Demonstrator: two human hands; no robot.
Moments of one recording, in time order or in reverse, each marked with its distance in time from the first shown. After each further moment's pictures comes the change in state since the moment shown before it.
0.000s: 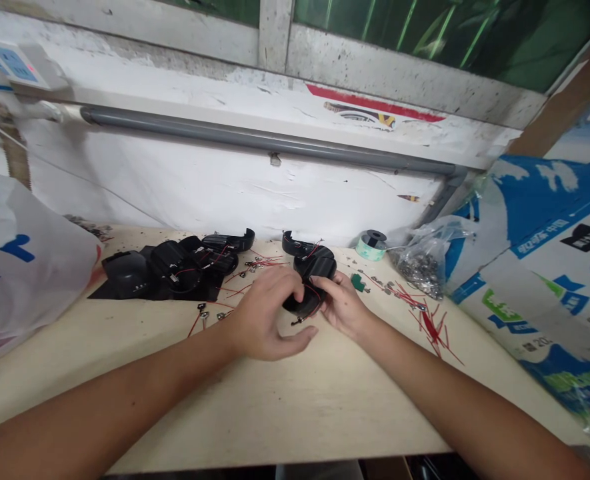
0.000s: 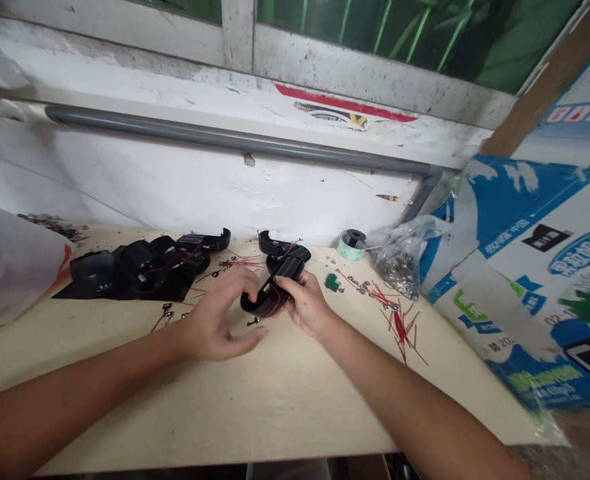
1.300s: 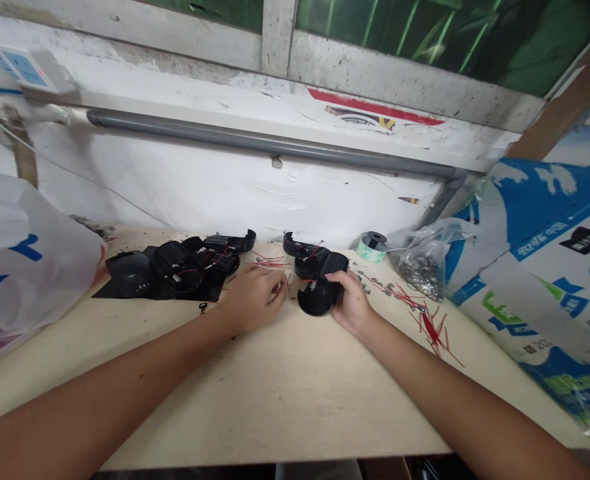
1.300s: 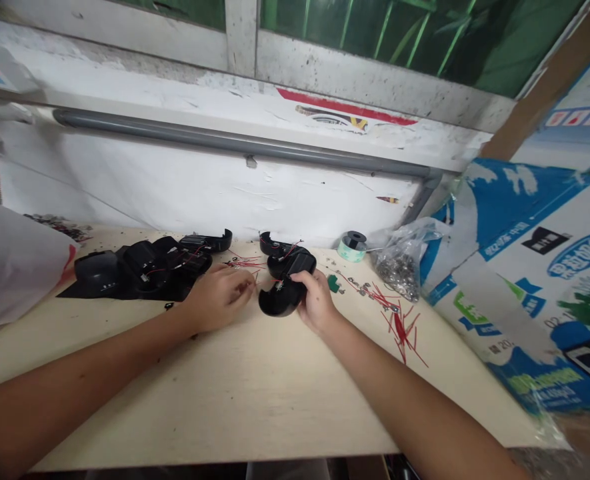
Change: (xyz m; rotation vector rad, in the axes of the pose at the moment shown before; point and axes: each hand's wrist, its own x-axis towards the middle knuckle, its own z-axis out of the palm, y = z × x) left_hand -0.007 -0.041 -0.003 0.330 -0.135 -0.252; right_hand 0.005 -0.005 -0.008 0.091 0.221 -0.093
